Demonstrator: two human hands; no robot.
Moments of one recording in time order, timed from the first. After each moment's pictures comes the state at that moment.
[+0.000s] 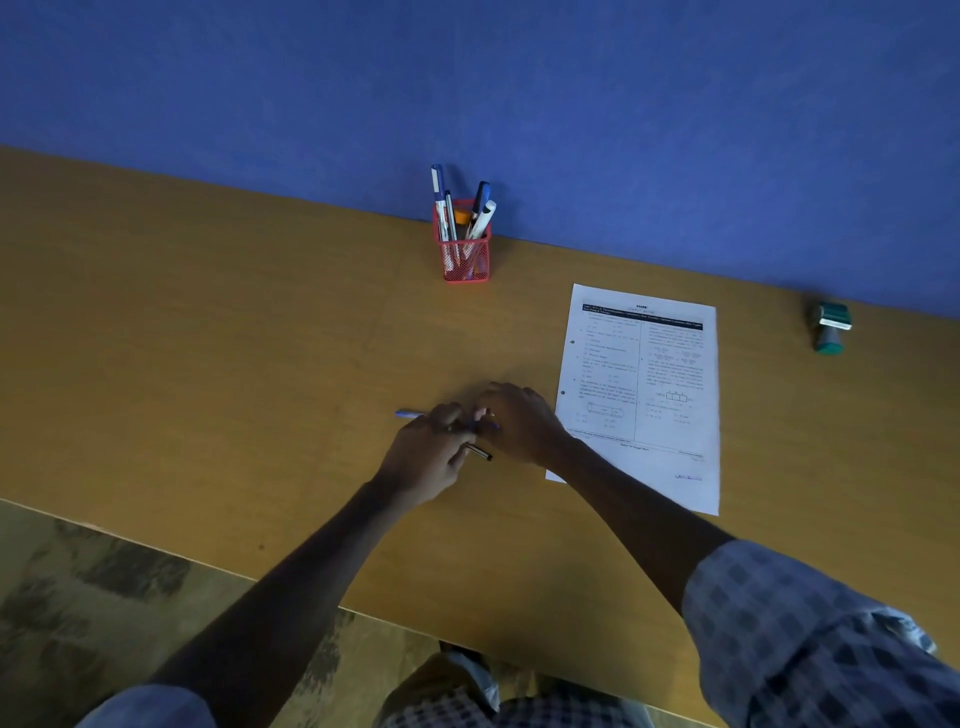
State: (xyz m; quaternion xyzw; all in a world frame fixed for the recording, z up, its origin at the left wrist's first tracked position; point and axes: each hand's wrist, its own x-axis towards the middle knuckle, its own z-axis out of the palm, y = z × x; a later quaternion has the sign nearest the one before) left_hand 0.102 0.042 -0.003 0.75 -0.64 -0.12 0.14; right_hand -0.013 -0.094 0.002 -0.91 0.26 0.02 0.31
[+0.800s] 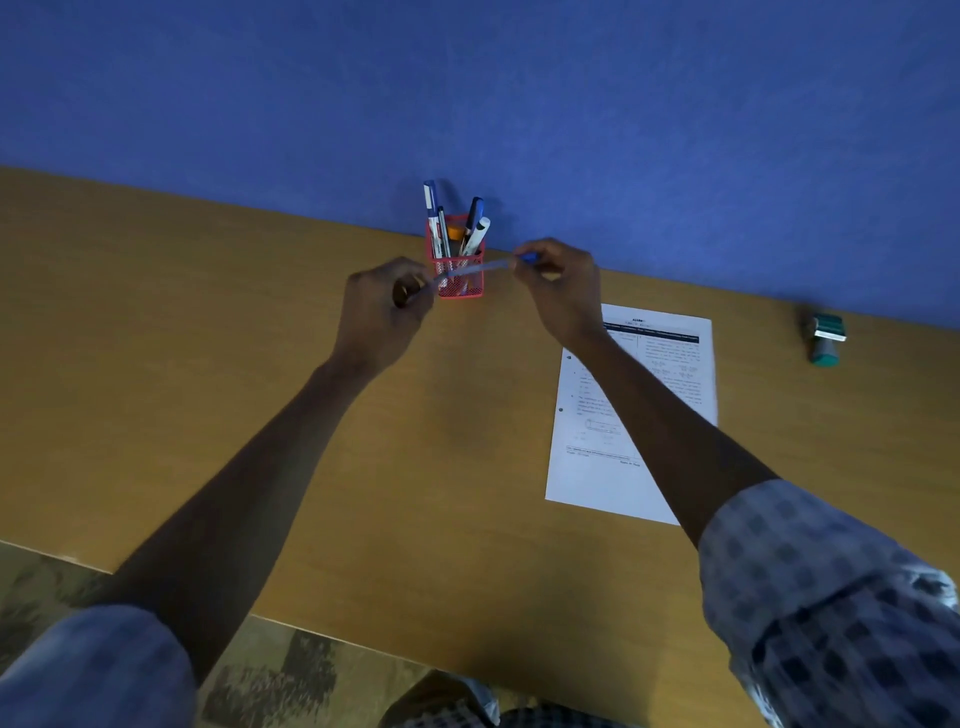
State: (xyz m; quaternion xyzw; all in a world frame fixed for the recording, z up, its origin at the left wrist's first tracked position) left_hand 0.193 -0.055 0.094 0.73 -0.50 -0.10 0.46; right_hand 0.031 -0.203 0.084 -0.73 0.38 -0.36 0.44
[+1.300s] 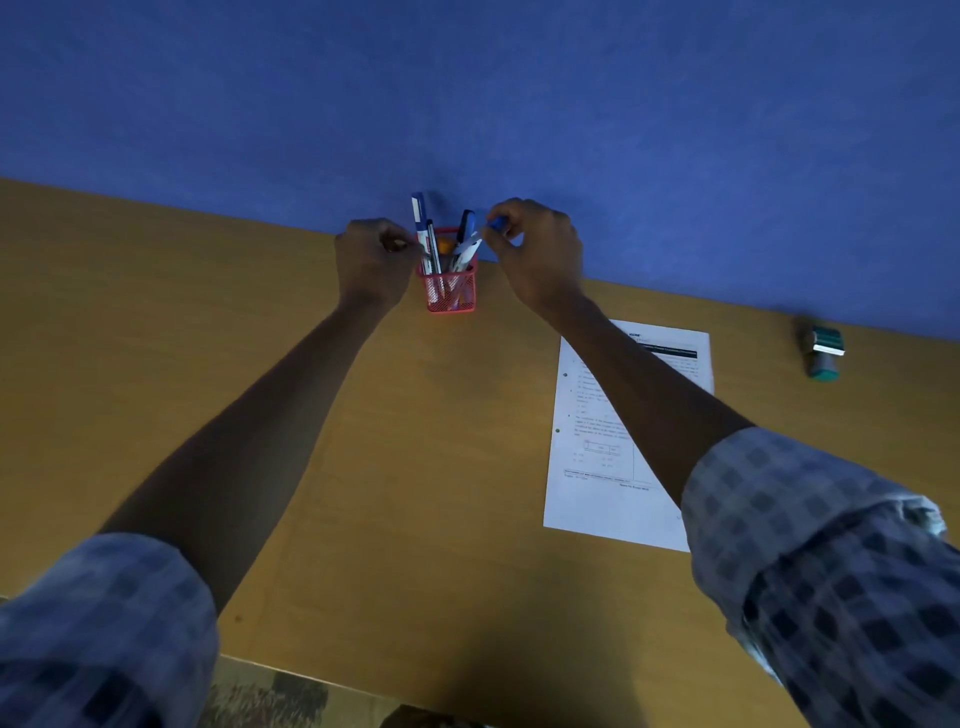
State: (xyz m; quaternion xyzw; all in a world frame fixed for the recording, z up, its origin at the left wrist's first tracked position) left_hand 0.236 -0.136 0.095 0.82 -0.37 -0.07 0.44; right_hand 0.076 -0.237 0.110 -0.83 0.38 -0.32 0.25
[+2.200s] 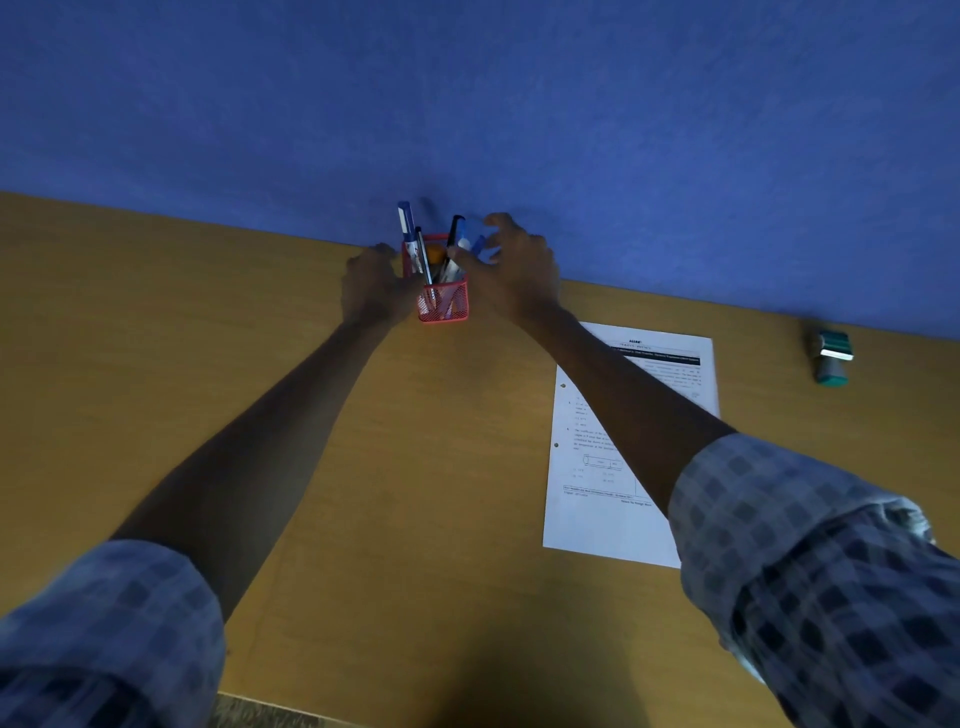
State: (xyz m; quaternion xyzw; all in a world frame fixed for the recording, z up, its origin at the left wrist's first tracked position) left_hand 0.235 -0.158 0.070 0.89 -0.34 -0.13 0.28; right_hand 0.099 -0.246 0.084 -0.81 0.44 -0.23 0.31
